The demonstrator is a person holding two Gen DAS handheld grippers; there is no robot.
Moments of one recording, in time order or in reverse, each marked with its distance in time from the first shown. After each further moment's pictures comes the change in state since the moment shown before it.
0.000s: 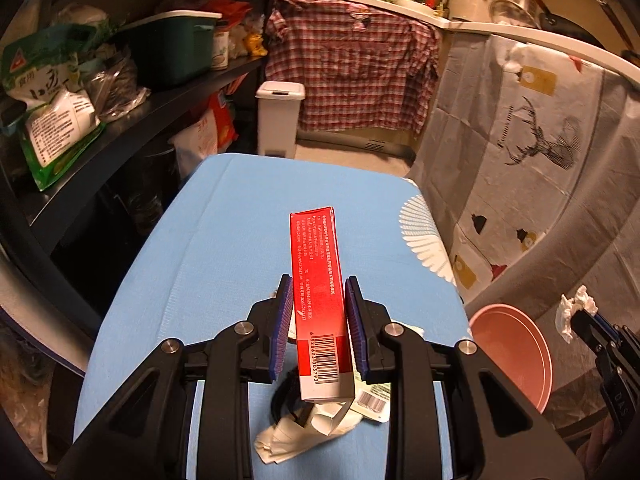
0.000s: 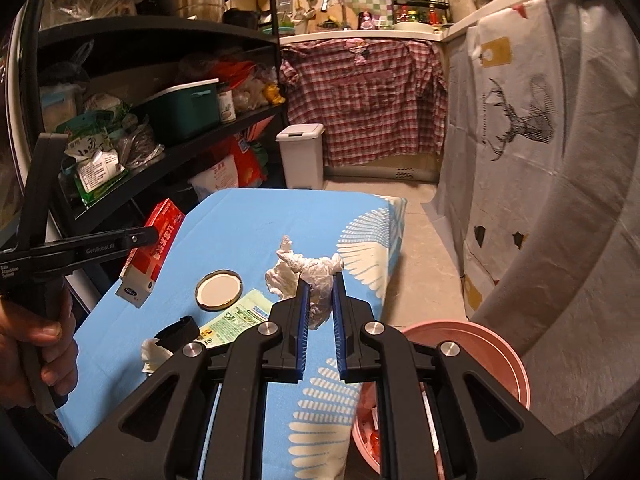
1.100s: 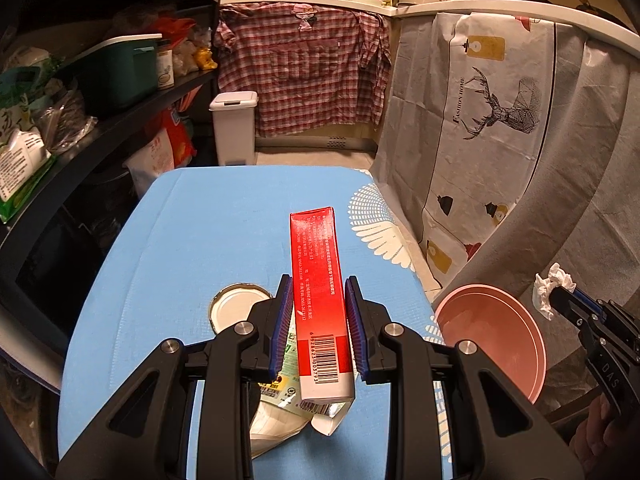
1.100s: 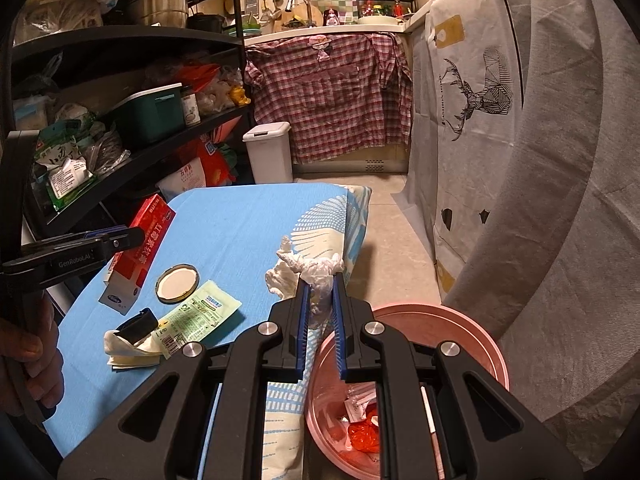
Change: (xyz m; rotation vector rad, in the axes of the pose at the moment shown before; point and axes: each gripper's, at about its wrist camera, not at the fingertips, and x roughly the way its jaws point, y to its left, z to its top) left arm 0.011 -0.055 -0.014 0.123 -0.015 -0.070; right arm 0.002 -0.039 -0.020 0.058 -0.001 -0.079
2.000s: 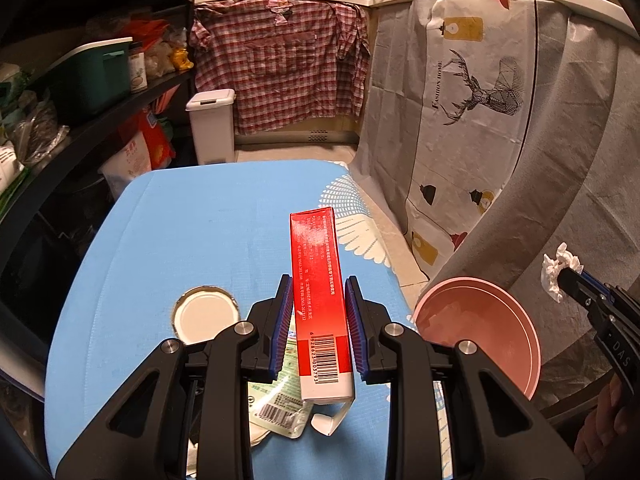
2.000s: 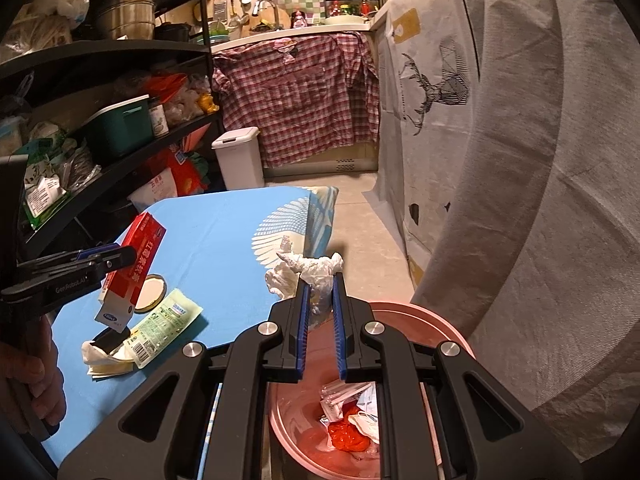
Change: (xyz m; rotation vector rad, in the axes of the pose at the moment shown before) left arm 0.020 -0.032 -0.001 0.051 0.018 -0.038; right arm -0.004 -0.032 0.001 0.067 -0.008 -0.089
